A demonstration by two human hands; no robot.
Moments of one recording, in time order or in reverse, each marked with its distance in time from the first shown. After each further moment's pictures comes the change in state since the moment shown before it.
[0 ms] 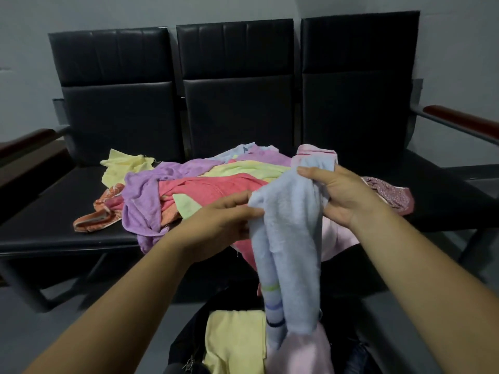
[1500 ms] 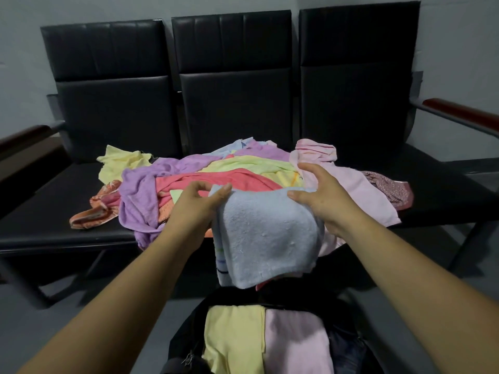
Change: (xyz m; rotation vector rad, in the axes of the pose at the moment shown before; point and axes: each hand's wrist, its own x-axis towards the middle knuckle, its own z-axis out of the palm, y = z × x) left_hand 0.012 -0.008 -0.020 0.182 0.720 0.009; right_hand 0.014 0.038 -0.019 -0.675 0.043 -0.239
